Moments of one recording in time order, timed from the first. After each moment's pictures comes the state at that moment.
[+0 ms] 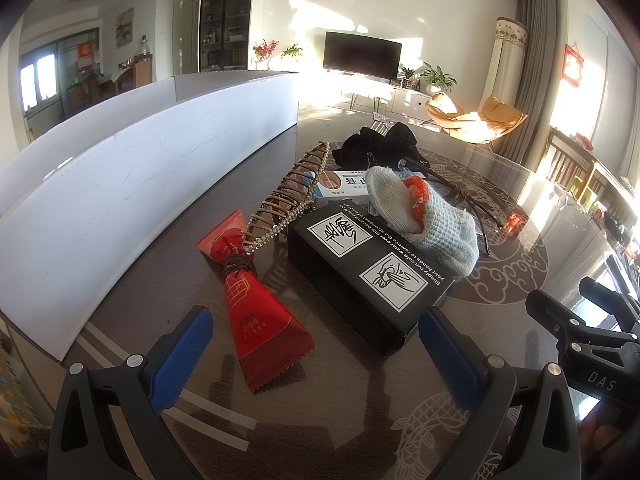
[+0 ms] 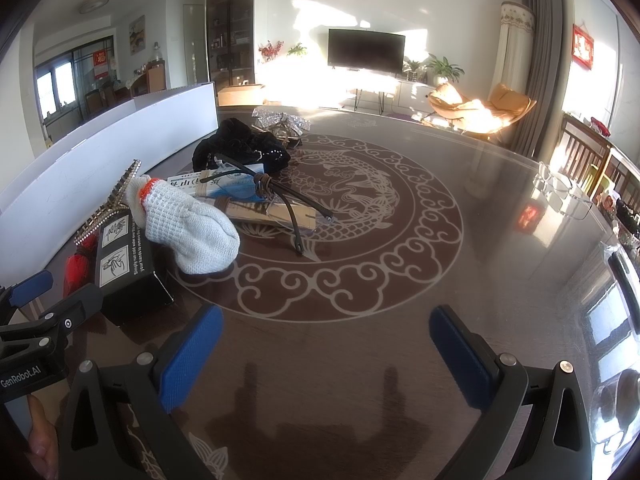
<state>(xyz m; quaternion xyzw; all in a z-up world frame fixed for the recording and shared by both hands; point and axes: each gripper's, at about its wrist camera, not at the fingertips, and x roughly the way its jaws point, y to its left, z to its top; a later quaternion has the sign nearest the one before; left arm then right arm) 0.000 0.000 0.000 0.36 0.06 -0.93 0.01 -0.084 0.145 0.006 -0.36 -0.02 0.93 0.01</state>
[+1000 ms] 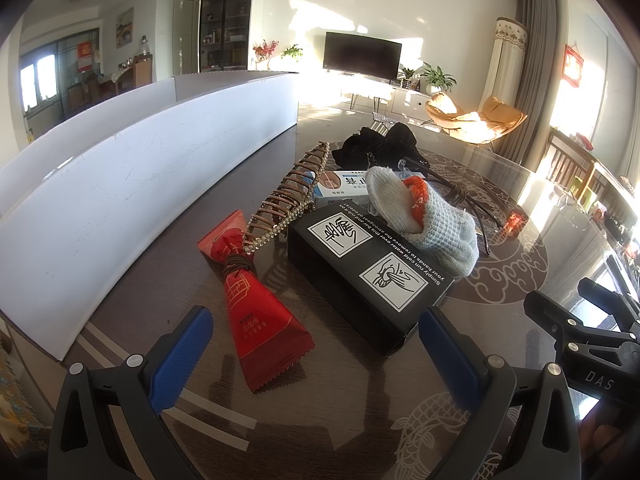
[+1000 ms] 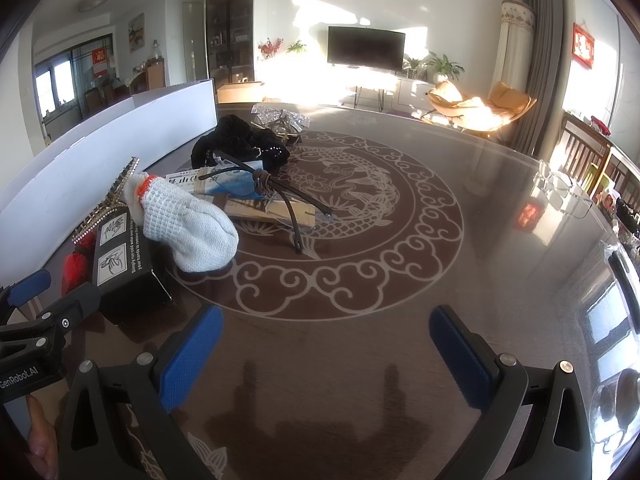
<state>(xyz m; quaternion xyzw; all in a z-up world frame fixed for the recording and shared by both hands) 0.000 0.000 0.000 0.36 0.06 -0.93 0.01 -0.085 0.145 -0.003 -0.36 -0.02 0.93 0.01</state>
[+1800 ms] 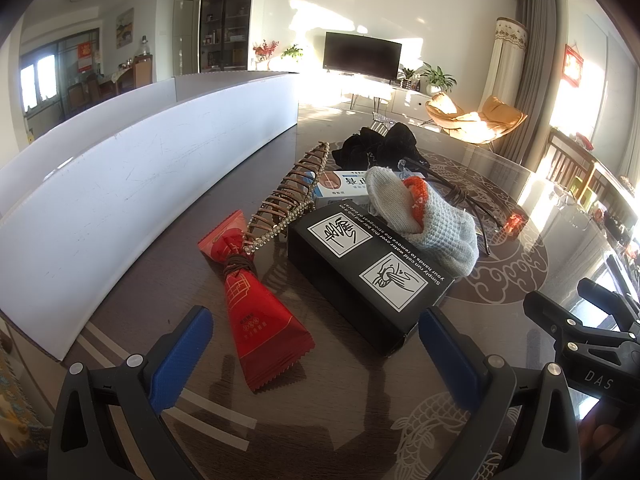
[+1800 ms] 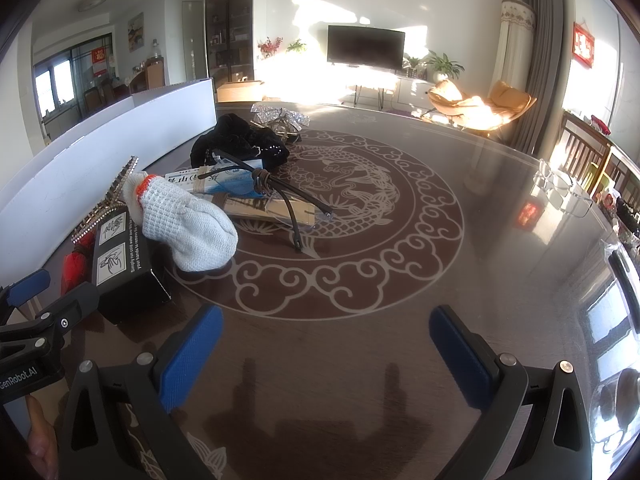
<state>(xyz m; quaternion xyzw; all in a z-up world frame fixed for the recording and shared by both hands) 0.000 0.000 0.000 0.36 0.06 -0.93 0.01 -0.084 0.146 -0.003 -0.36 -0.02 0.93 0.01</state>
